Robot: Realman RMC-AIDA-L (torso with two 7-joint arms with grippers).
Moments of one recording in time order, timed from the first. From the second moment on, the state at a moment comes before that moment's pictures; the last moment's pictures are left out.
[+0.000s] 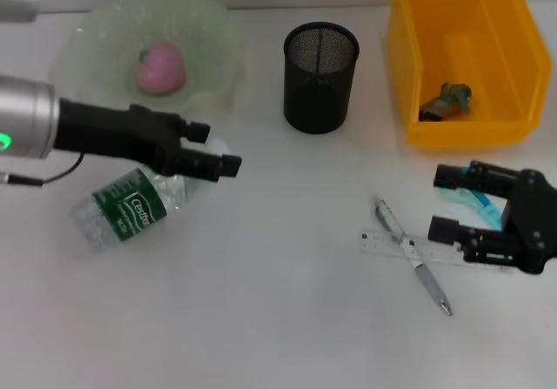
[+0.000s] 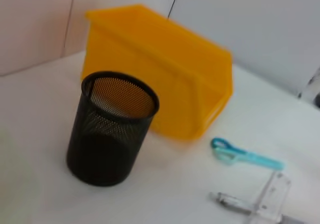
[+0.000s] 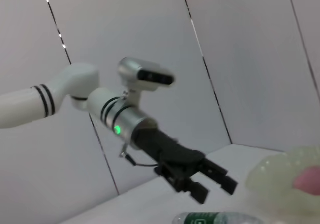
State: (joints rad) left arm -0.51 -2.07 1.00 1.09 2.10 1.58 -2.00; right arm 0.31 2.06 -0.69 -0.64 -1.82 -1.86 1.28
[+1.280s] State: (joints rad) left arm -0.67 -2.08 1.68 1.29 2.69 1.30 -2.68; right arm 0.25 2.06 -0.69 -0.54 -1.85 -1.75 1.19
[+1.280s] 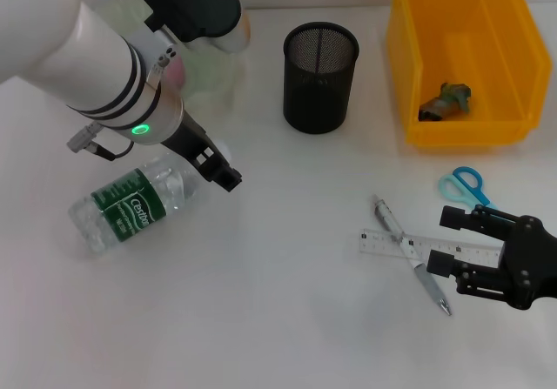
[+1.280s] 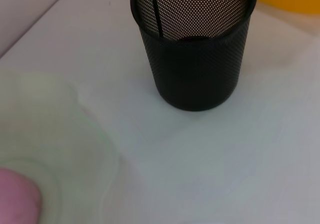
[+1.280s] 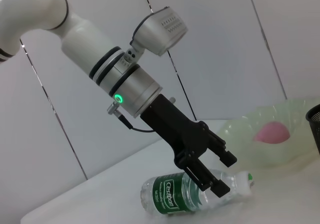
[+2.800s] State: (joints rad) left arm -0.69 -2.08 1.75 1.16 2.71 1.15 -2.67; right arm 0.25 2.07 -0.68 -0.52 -1.85 -1.74 1.16
